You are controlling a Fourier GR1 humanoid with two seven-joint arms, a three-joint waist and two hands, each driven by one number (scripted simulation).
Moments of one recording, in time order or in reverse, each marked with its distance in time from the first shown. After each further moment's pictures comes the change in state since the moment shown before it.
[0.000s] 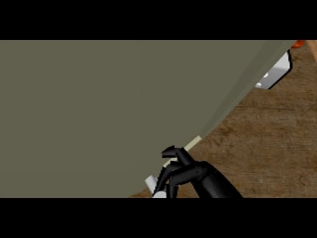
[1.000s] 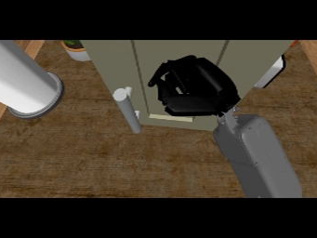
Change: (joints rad) left arm 0.190 -0.035 0.255 0.011 0.167 -0.244 -0.005; right arm -0.626 0.024 -0.421 0.555 -0.407 0.133 -0.029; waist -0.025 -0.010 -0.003
